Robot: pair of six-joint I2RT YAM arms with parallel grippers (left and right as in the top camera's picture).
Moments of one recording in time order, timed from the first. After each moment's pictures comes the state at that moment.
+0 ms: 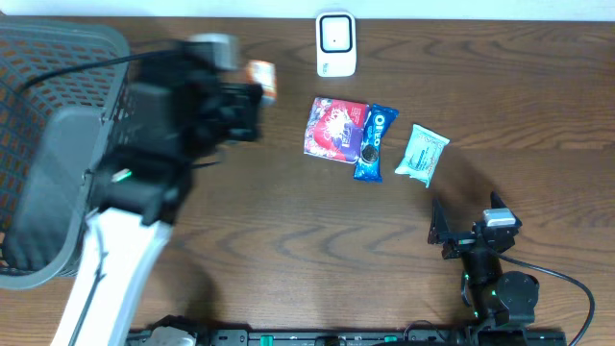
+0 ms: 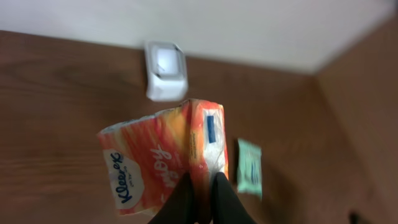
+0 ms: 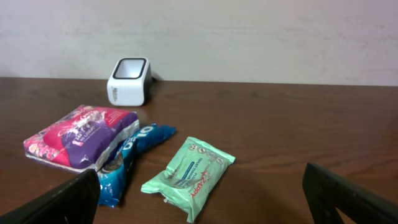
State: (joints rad) left arm -0.32 1.29 1.38 -0.64 0.28 -0.34; right arm 0.03 0.01 0.01 -0.07 -0.08 0.02
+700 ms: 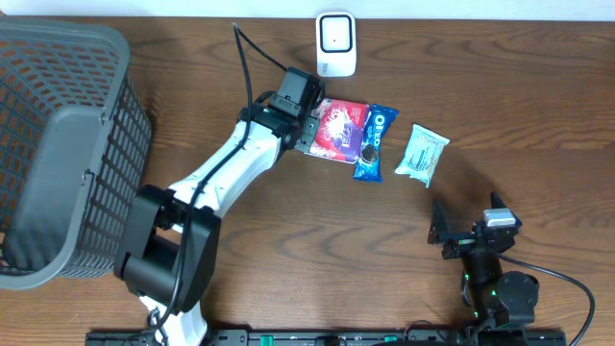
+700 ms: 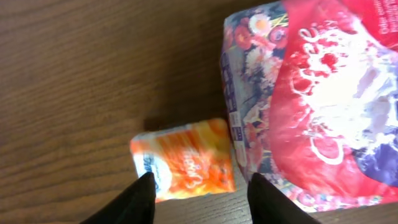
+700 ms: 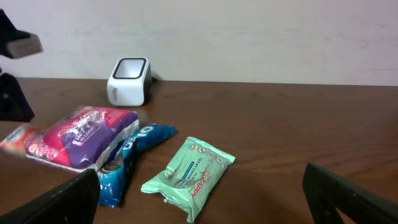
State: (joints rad) left arm -0.47 1.90 1.37 -0.53 -0.13 -0.03; right arm 0.03 0.01 0.01 -0.07 -0.08 0.02
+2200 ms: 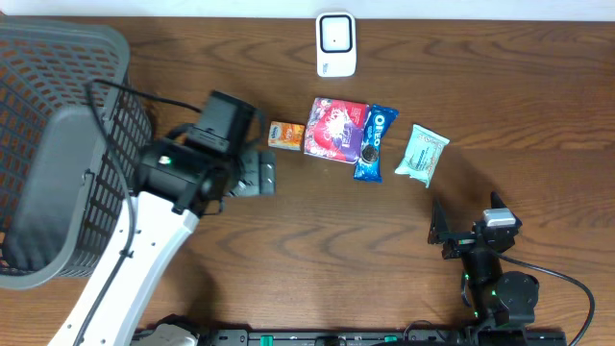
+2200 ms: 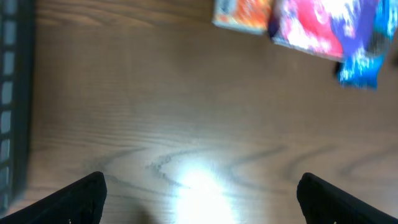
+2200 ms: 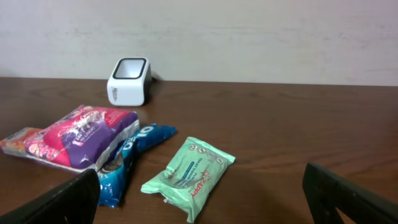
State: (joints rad) left arm -0.40 1.33 1.37 -1.23 -0.08 -0.41; right arm 0.03 0.01 0.01 -0.07 -0.08 0.02
